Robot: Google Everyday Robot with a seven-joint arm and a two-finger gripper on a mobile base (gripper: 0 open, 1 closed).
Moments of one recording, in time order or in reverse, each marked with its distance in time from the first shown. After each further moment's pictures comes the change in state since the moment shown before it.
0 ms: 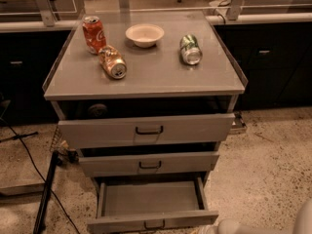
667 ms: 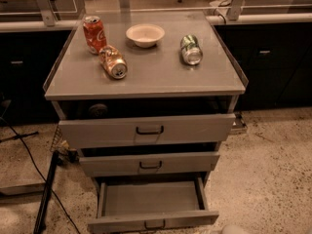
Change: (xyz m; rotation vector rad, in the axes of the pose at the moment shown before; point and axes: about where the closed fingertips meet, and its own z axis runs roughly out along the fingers) arm 0.029 -0.011 0.031 0.017 -0.093 0.077
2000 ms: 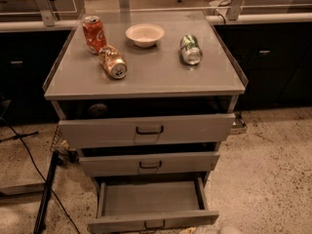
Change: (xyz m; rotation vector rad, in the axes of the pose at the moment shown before) arm -0.018 -0.019 0.031 0.049 -0.147 -0.088
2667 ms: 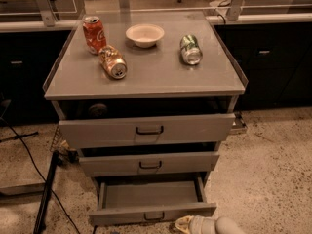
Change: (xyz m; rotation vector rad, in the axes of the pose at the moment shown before) arm -0.018 -0.050 0.023 0.067 -0.062 -0.096
